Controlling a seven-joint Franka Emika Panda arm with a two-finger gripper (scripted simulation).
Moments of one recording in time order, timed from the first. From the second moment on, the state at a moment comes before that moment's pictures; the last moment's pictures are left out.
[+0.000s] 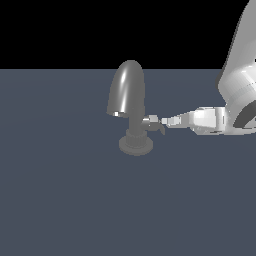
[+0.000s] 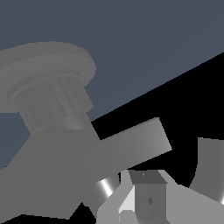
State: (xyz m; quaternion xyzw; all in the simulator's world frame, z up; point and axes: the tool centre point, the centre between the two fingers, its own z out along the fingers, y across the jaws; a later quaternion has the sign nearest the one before) arm -0.026 -0.112 0.137 -0.36 0.61 0.60 0.37
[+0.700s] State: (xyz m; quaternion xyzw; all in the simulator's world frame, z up) arm -0.019 -0.112 0.111 -0.37 0.60 0.61 0.36
